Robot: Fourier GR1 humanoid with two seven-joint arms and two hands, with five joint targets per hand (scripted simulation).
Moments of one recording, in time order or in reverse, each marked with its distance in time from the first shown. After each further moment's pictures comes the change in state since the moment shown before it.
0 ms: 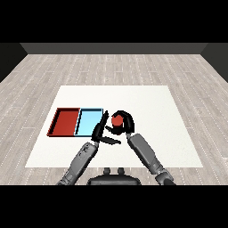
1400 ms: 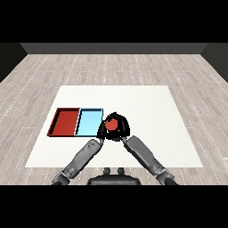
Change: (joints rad) left arm -0.141 0.037 -0.130 0.091 0.044 0.231 0.073; right arm -0.018 -0.021 0.159 -0.049 -0.097 -0.089 -0.050
